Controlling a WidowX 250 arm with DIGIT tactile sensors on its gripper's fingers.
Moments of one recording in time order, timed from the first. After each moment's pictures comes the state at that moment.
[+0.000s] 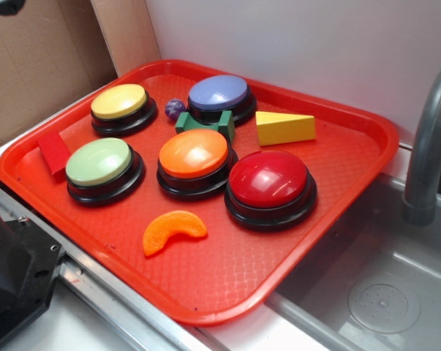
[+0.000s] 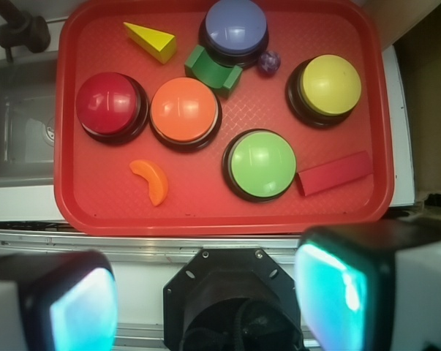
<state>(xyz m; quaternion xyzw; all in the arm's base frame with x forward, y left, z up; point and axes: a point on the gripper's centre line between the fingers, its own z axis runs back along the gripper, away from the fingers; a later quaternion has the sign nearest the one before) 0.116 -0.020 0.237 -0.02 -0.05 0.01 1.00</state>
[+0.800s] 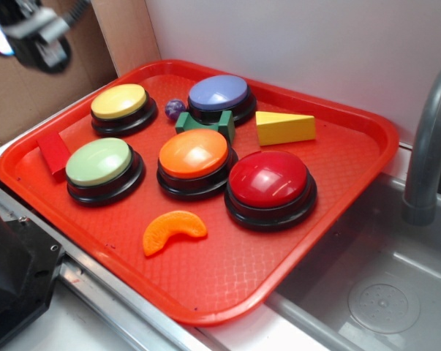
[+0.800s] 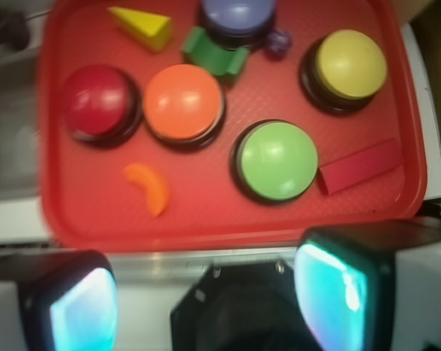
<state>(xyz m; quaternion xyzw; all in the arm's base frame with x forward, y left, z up) 0.128 -0.036 0.184 -0.04 -0.06 0.03 1.00</state>
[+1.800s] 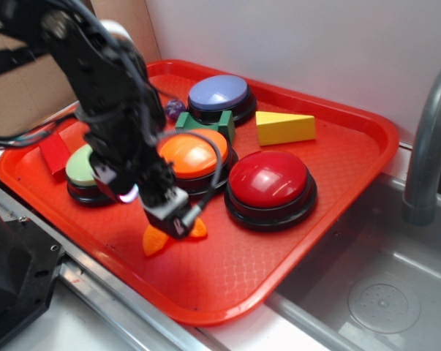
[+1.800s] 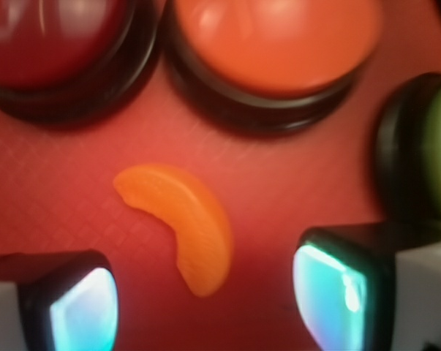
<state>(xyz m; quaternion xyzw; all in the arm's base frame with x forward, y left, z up) 0.156 -0.084 0.041 -0.02 -0.05 0.03 1.00</state>
